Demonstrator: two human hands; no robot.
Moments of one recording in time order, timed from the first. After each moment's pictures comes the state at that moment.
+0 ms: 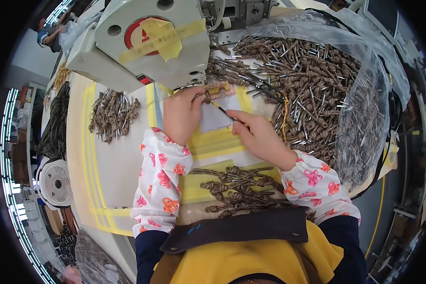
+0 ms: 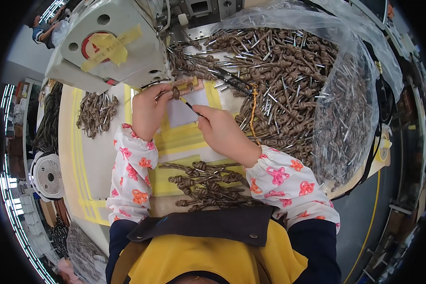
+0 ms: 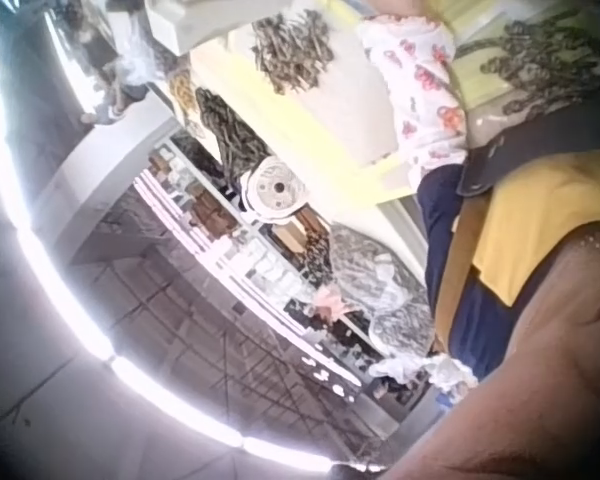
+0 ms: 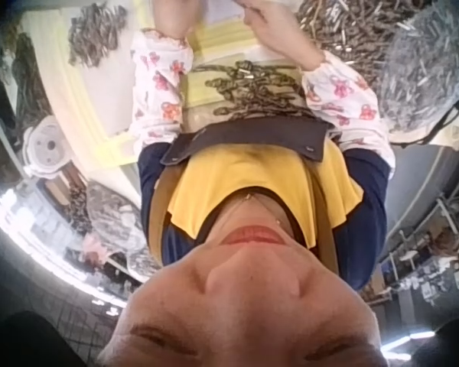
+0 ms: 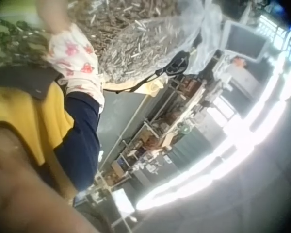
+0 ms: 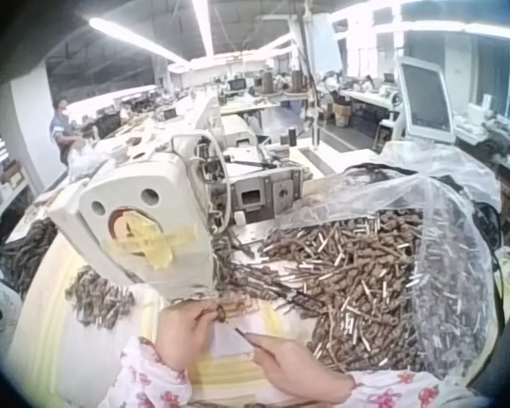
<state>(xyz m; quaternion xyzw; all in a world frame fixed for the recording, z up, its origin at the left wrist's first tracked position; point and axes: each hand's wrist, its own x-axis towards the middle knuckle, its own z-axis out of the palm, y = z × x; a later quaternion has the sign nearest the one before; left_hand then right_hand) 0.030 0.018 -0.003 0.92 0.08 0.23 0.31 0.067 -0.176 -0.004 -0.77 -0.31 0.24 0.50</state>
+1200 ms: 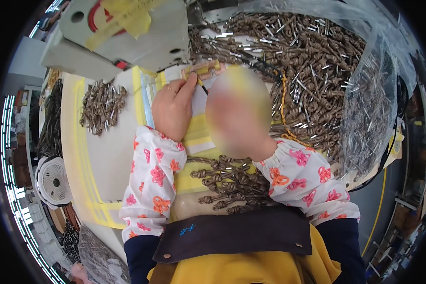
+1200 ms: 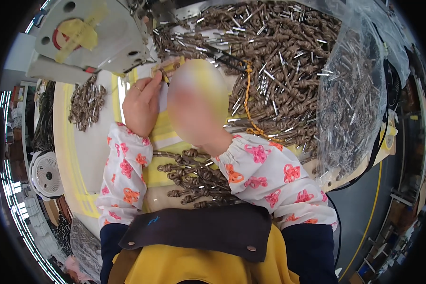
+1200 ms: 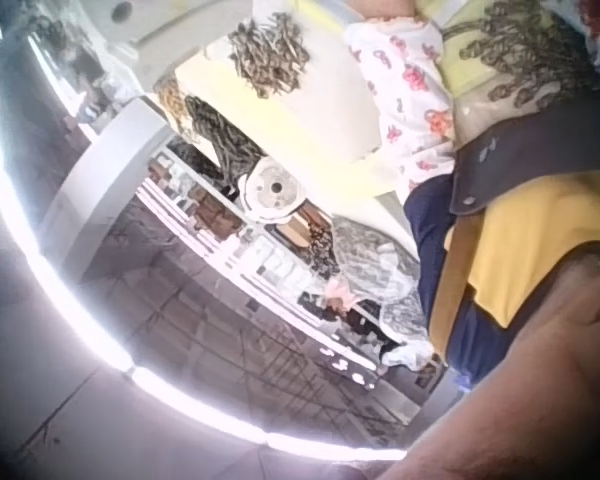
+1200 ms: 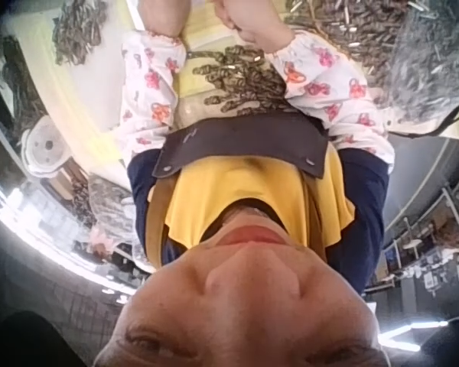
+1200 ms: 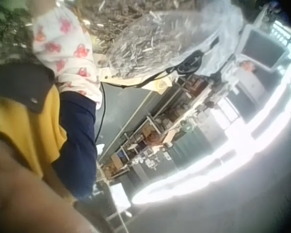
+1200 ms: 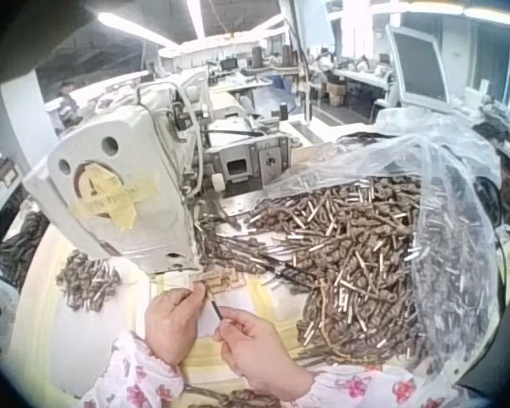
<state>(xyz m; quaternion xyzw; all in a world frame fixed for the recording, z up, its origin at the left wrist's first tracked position) 0.016 0.016 -0.026 0.94 -0.05 0.33 0.05 0.050 -0.136 -0.003 -0.49 0.04 0.39 0.78</state>
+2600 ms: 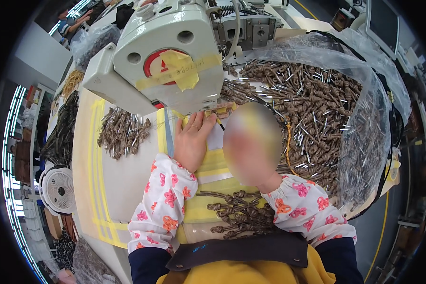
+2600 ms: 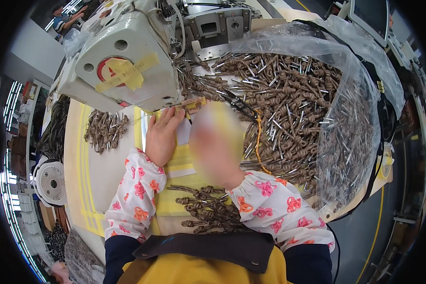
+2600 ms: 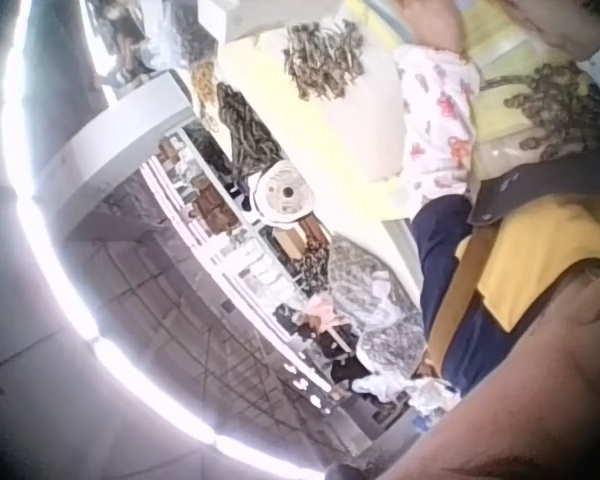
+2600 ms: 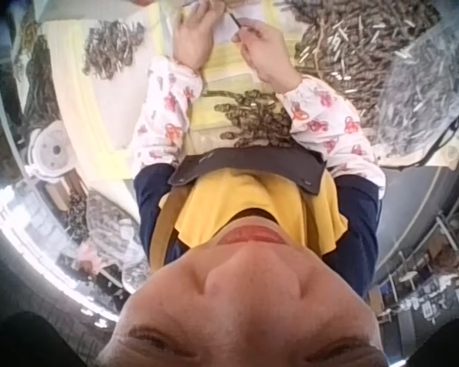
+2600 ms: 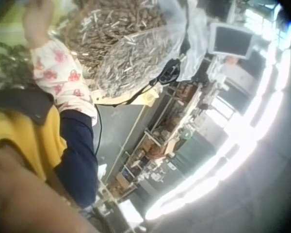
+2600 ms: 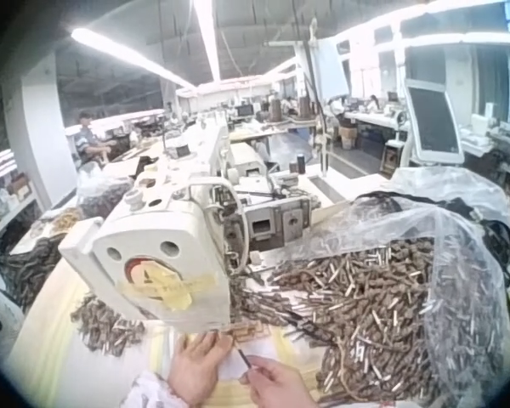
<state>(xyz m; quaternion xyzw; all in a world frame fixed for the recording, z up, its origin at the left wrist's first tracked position) 0.017 0.025 -0.027 0.97 -0.01 0.23 0.07 0.053 -0.137 0.001 -0.52 0.03 0.37 0.77</state>
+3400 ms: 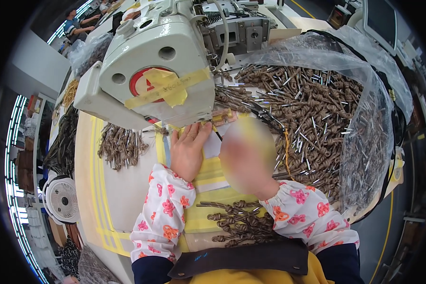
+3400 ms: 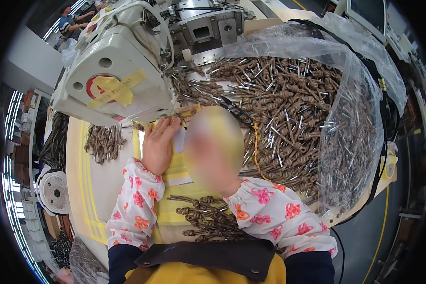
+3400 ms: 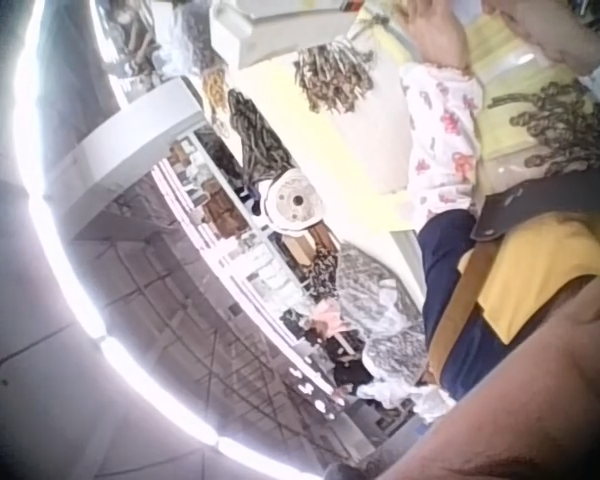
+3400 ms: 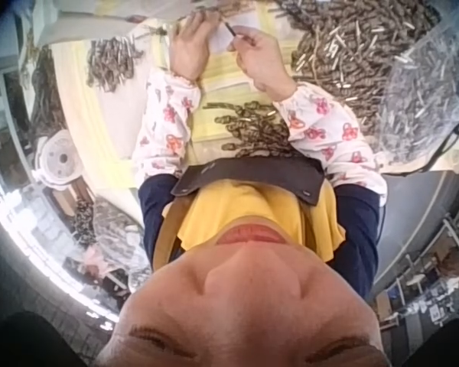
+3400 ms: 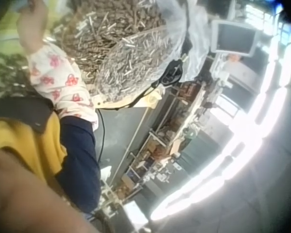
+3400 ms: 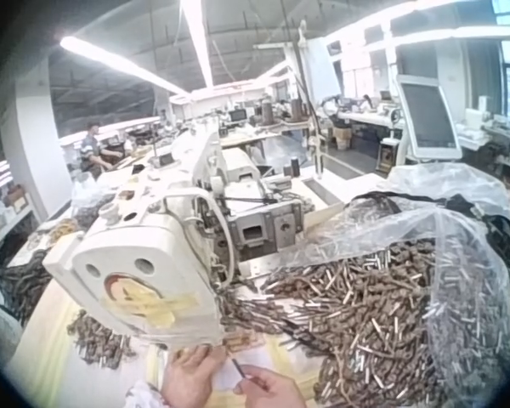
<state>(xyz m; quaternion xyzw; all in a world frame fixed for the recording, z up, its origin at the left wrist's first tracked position) 0.017 0.024 -0.019 0.98 0.00 0.19 0.10 0.058 -0.134 -0.004 -0.53 0.02 0.36 0.77</state>
